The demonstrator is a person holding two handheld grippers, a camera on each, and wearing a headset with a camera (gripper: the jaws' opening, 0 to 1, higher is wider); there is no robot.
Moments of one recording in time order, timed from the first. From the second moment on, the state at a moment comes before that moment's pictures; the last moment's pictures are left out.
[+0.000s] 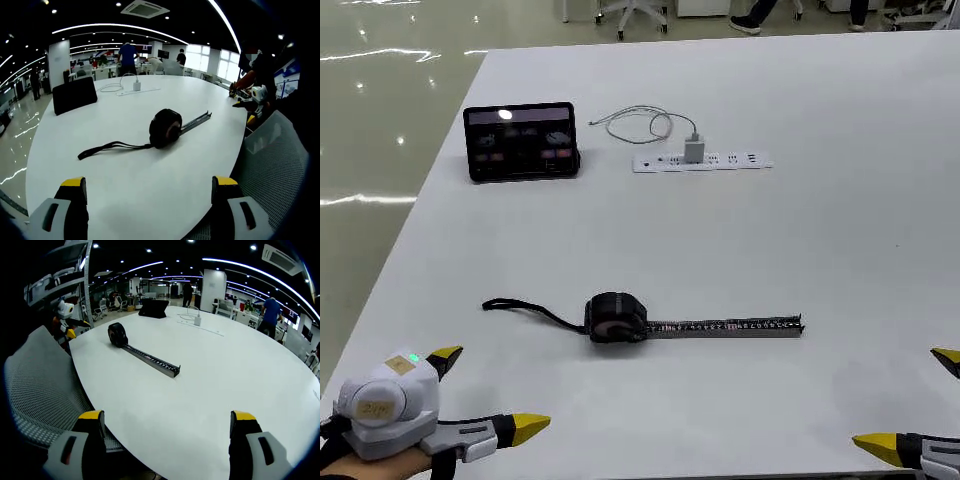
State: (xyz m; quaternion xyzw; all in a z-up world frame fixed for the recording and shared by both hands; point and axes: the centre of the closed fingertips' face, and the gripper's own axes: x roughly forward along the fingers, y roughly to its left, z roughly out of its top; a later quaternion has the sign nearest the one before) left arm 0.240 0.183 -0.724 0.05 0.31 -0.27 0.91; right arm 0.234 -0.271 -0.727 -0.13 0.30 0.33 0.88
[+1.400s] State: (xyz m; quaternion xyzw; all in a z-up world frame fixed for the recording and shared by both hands) left arm 0.288 0.130 -0.690 0.03 0.29 -0.24 0.93; right arm 0.252 -0.262 -0.713 -0.19 0.30 0.37 0.86
